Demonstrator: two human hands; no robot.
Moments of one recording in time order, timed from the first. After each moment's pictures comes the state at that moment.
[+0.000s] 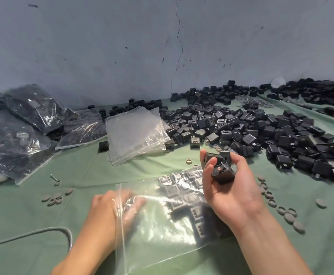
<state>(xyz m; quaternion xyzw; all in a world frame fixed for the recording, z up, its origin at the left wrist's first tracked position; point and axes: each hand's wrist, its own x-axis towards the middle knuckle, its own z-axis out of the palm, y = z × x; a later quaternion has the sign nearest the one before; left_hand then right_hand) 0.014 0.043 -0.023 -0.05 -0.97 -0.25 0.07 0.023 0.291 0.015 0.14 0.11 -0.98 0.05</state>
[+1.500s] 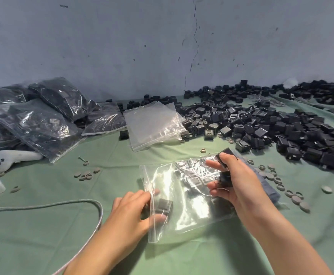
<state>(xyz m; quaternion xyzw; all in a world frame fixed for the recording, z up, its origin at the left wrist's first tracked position) 0.070 0.018 -0.034 -0.17 -0.95 -0.25 -0.01 0.056 0.263 -0.001 0.13 0.58 -0.80 -0.07</state>
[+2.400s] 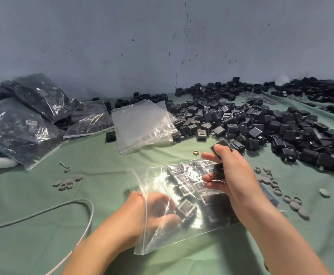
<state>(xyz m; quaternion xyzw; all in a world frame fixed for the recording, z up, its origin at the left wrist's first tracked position) 0.021 0.051 -0.040 -0.22 -0.91 -0.32 -0.11 0.027 0.270 0.007 0.12 0.61 -0.78 -0.10</state>
